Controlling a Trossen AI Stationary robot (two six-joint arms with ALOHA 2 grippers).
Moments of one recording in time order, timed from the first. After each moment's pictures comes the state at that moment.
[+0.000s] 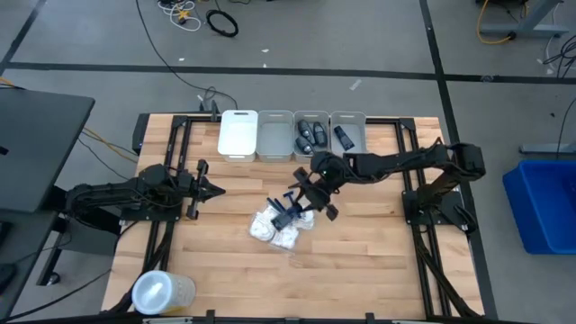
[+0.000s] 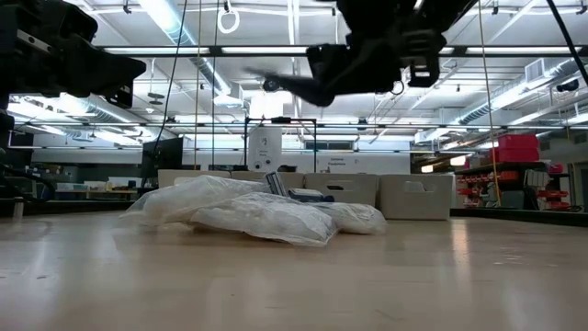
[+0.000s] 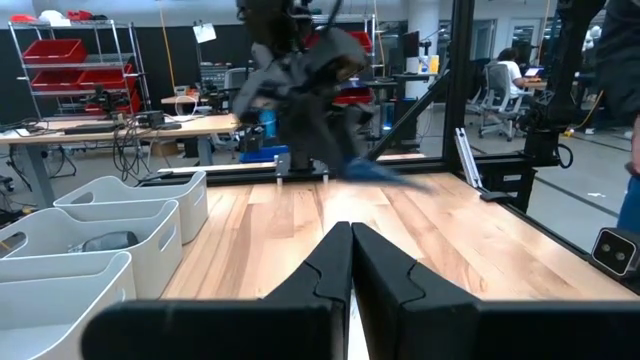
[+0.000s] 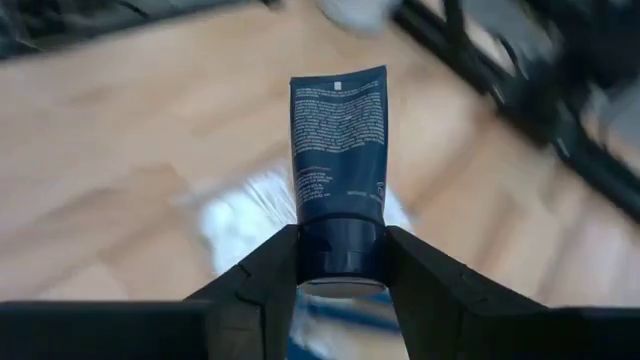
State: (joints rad) left arm 0.11 0.01 0.01 0.07 0.17 0.02; right arm -0.07 1.61 0.99 -0.17 -0.47 -0.74
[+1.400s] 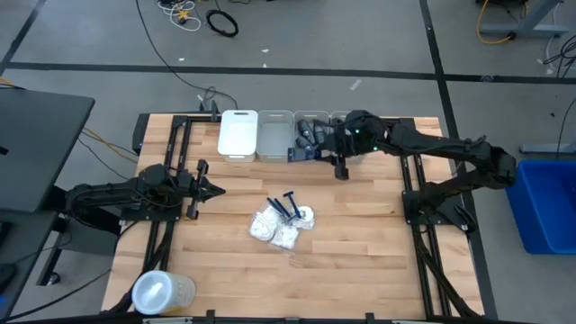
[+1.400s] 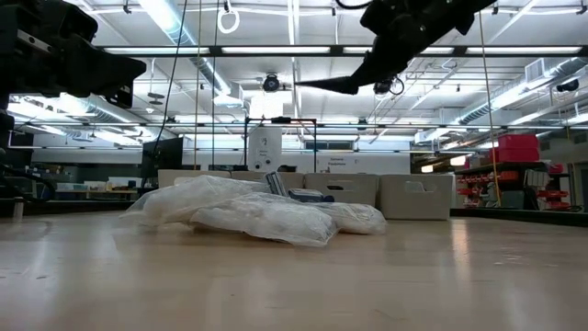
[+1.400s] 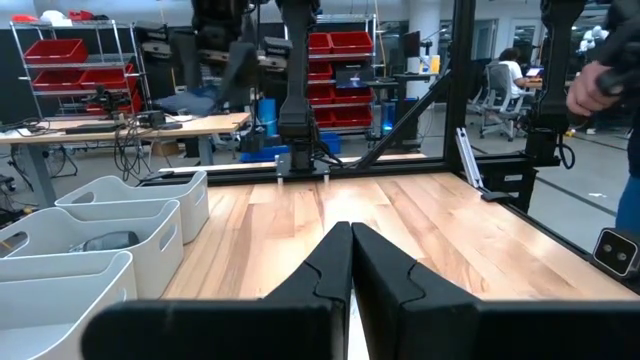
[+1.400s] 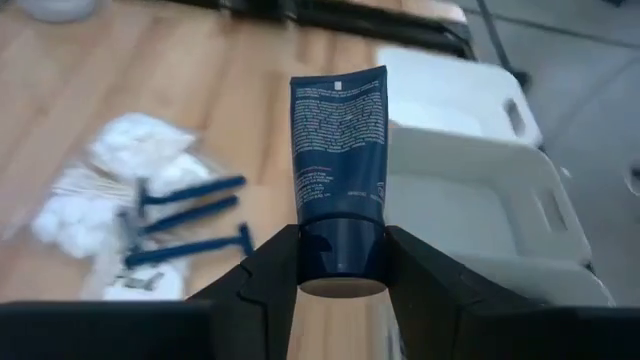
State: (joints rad) left arm 0.11 0.01 0.01 0.07 0.17 0.02; right arm -0.35 1.31 0.99 -0.40 -0.22 -0.36
